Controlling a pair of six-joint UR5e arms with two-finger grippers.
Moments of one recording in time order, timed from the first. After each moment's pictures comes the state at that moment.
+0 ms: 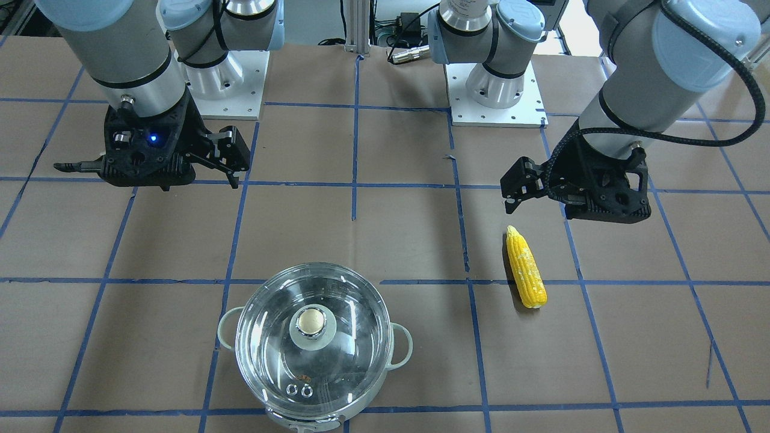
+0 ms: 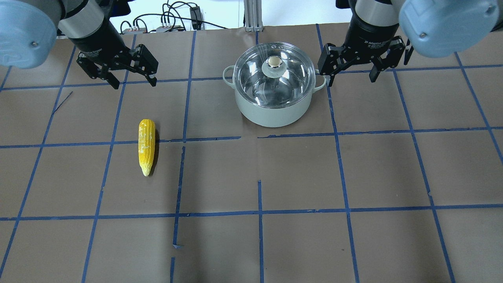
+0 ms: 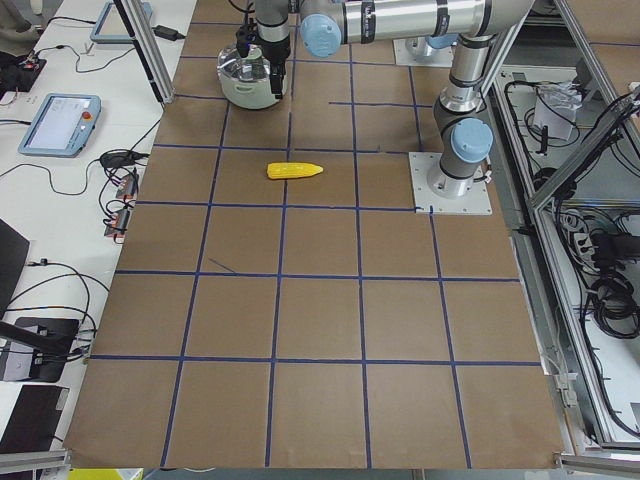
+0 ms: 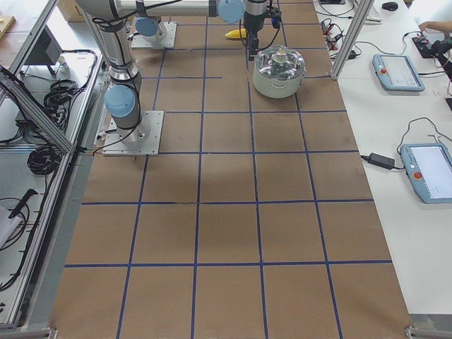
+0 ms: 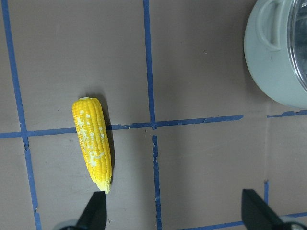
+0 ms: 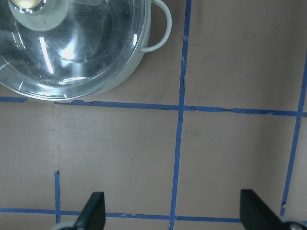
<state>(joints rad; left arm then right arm) -1.47 -1.72 -1.51 -1.51 1.51 0.14 1.64 -1.43 1.47 -1.61 -1.57 0.00</state>
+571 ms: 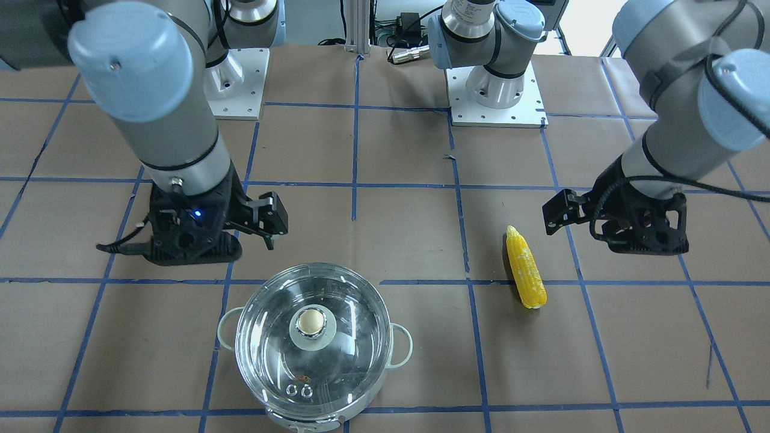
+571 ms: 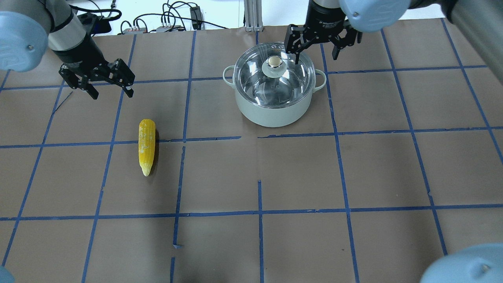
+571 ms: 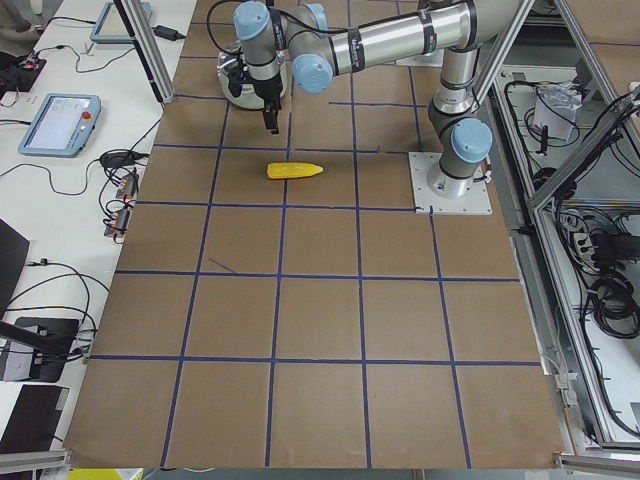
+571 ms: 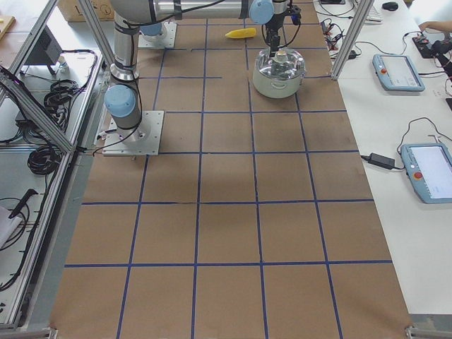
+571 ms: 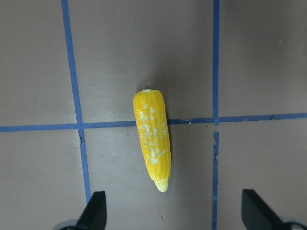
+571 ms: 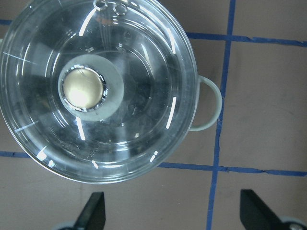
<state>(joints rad) -1.37 -1.82 -1.54 -1.47 1.56 0.22 1.74 -1.17 1.24 -1.67 -1.57 0.09</state>
